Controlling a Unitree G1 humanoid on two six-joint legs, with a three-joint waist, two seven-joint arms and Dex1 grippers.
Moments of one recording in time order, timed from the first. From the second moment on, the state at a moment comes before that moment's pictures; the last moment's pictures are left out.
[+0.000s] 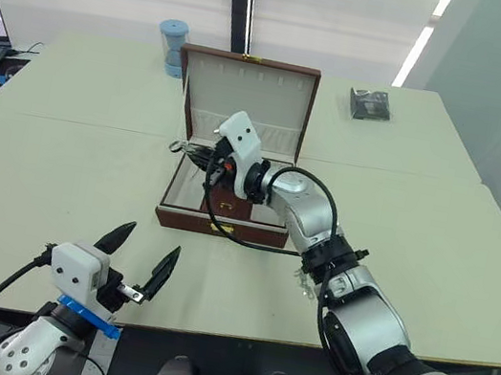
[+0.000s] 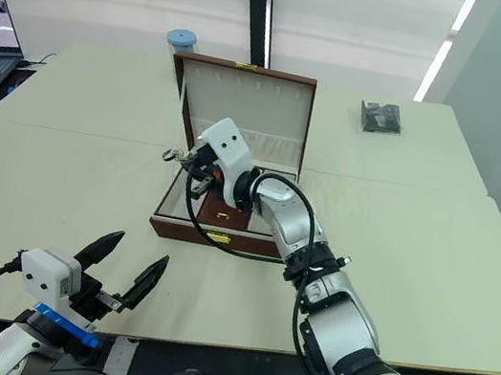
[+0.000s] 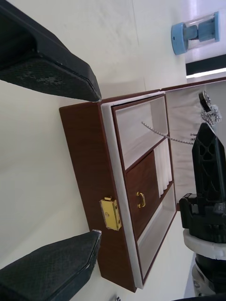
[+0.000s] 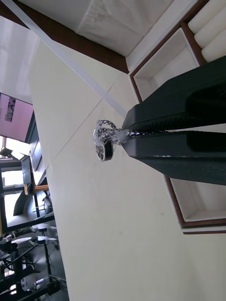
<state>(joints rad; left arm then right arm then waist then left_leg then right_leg) 0.50 0.31 0.21 -0.59 -0.37 0.04 -0.45 -1.05 0.13 0.25 0.69 0.14 0.23 0.65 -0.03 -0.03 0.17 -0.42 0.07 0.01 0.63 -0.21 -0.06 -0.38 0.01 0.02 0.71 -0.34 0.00</state>
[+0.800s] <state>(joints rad) 0.47 0.31 0.21 -0.59 -0.37 0.06 -0.45 -1.05 0.14 0.22 0.77 0.11 0.24 0.61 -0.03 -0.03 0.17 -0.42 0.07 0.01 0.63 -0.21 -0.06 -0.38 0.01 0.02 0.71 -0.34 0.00</state>
